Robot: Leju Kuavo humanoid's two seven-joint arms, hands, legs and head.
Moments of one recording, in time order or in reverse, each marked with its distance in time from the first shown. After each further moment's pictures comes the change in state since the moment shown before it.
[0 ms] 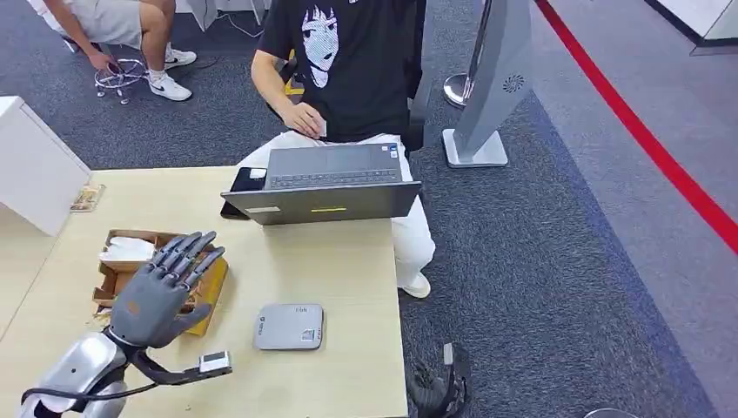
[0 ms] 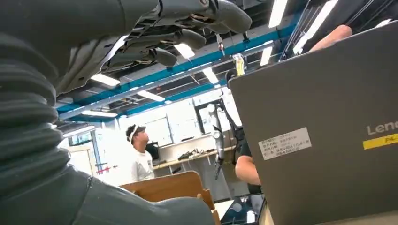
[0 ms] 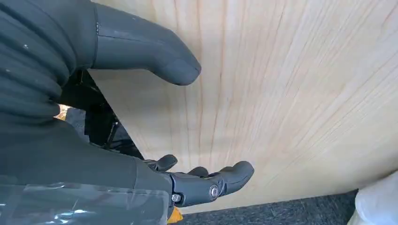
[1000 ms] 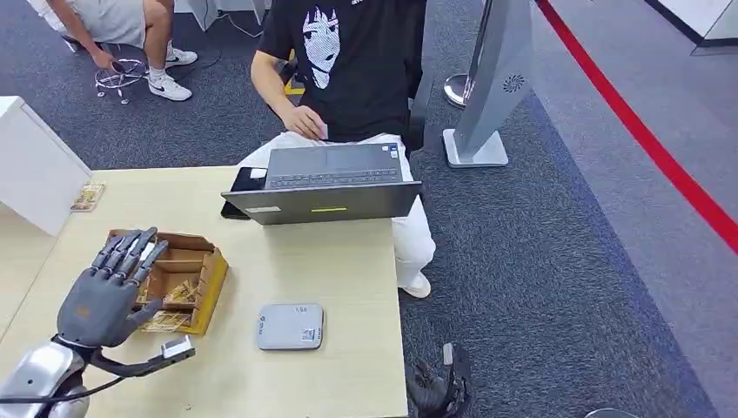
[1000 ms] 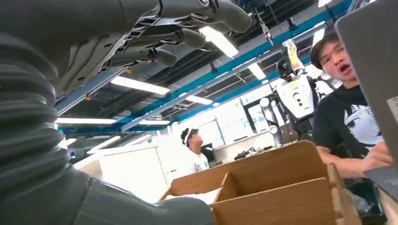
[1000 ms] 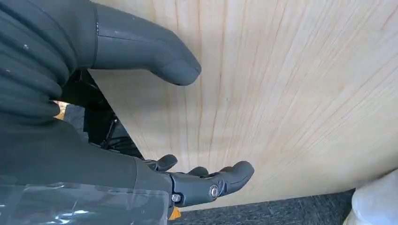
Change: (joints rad) left arm 0.038 0.045 0.159 0.085 -0.084 0.092 0.069; right arm 0.000 0.000 0.011 0.000 0.006 -0.010 -0.006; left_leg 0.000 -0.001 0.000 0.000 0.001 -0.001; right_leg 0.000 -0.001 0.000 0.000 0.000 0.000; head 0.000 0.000
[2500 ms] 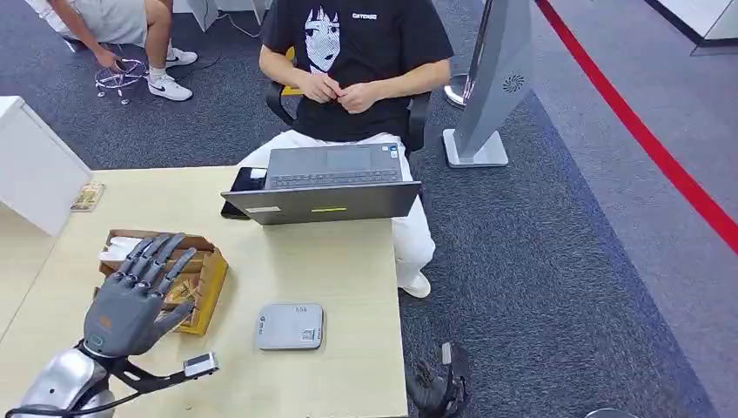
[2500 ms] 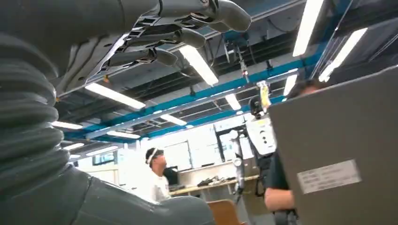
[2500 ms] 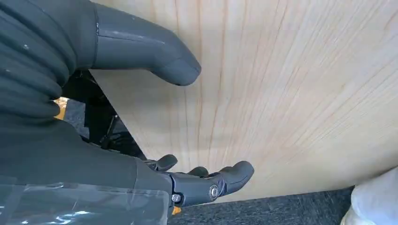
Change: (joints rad) left arm 0.036 -0.077 -0.036 -0.100 0.036 0.058 -0.114; right arm -0.001 0.000 0.009 -0.002 0.008 -0.023 0.000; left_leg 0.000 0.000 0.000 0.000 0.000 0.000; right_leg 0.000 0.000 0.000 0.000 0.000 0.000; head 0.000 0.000
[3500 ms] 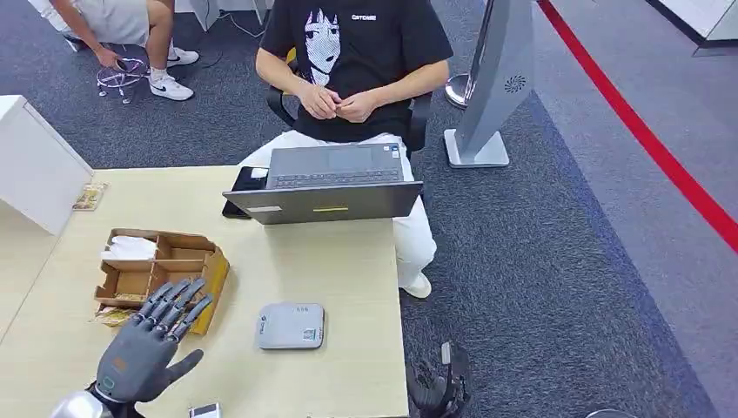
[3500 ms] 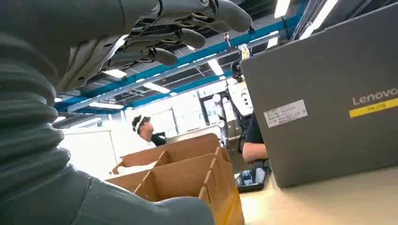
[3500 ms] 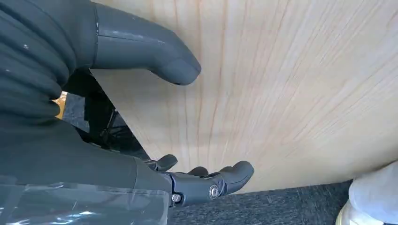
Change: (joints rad) left arm 0.169 0.029 -0.016 -0.069 0.003 -0.071 0.008; right arm 0.000 0.000 0.016 0.000 0.000 -0.033 -0.008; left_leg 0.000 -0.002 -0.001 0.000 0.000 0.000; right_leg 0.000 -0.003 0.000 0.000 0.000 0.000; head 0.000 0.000
